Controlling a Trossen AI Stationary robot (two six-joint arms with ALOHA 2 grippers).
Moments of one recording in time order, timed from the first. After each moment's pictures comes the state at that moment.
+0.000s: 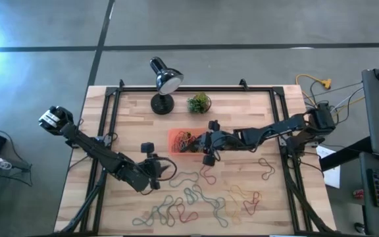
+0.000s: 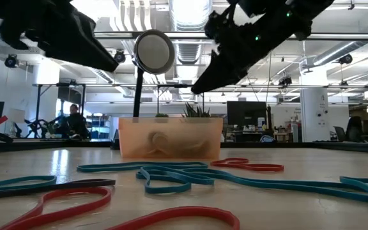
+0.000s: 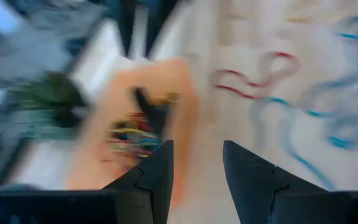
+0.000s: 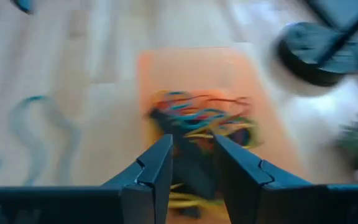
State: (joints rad) left arm -0.59 1.34 0.73 -0.14 -0.79 -0.23; right arm 0.09 1.63 0.91 0.08 0.25 0.09
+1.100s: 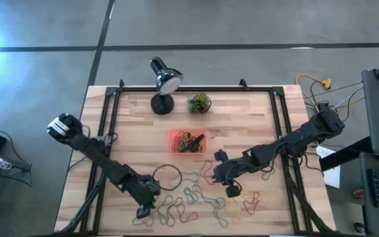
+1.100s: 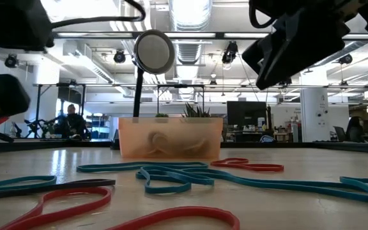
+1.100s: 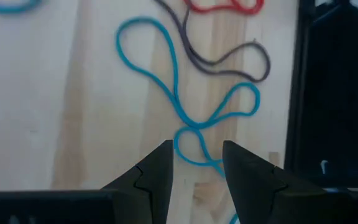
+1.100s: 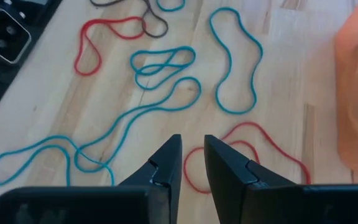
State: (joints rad) left arm -0.68 1.54 0.77 -0.15 0.06 -0.93; right arm 0.38 1.55 0.87 -0.14 0.03 0.16
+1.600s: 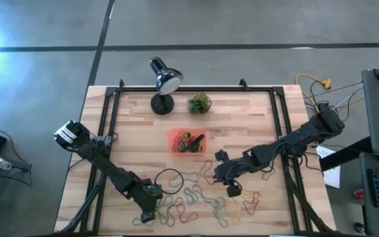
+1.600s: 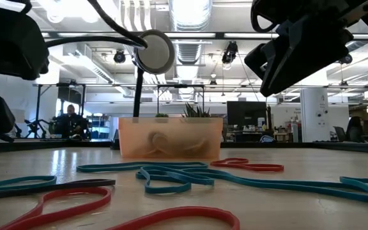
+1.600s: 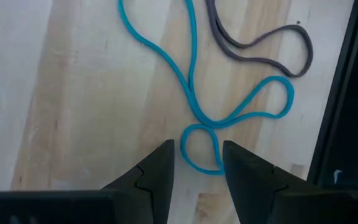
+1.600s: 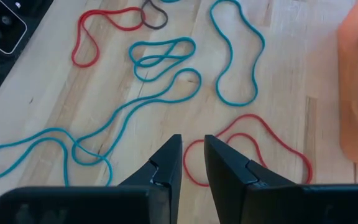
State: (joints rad) left arm -0.70 1.69 0.85 -0.20 0.08 -1.04; right arm 0.38 1.55 0.86 -0.14 0.03 0.16
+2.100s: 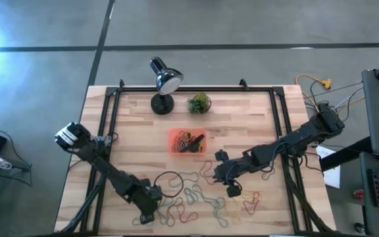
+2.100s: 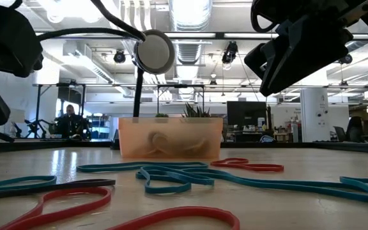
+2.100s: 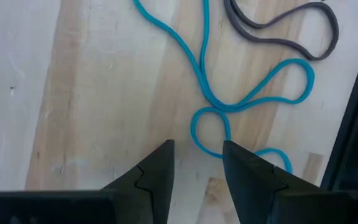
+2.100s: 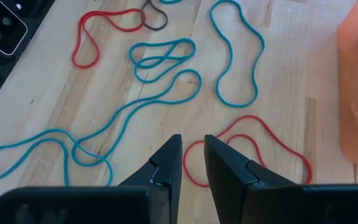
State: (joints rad) left arm -0.73 1.73 0.92 -0.35 0.06 -1.04; right arm 0.38 1.55 0.86 -0.14 0.03 0.16
